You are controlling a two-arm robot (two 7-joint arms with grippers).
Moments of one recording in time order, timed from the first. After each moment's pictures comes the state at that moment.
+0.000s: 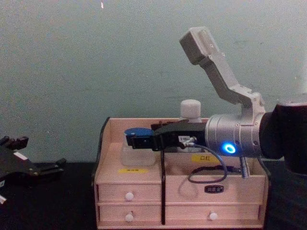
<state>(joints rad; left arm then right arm) -0.20 0.60 0.45 -1.41 -0.25 -0.12 0.03 0.66 0.13 -0.56 -1.01 0.23 0.14 0.46</state>
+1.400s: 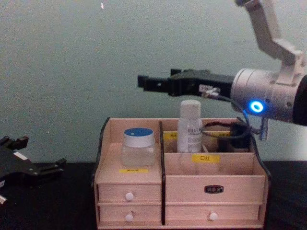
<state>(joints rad) -0.20 0.60 0.45 -1.41 -0.25 -0.12 0.03 0.58 0.19 -0.46 -1.24 0.33 0.09 0.45</state>
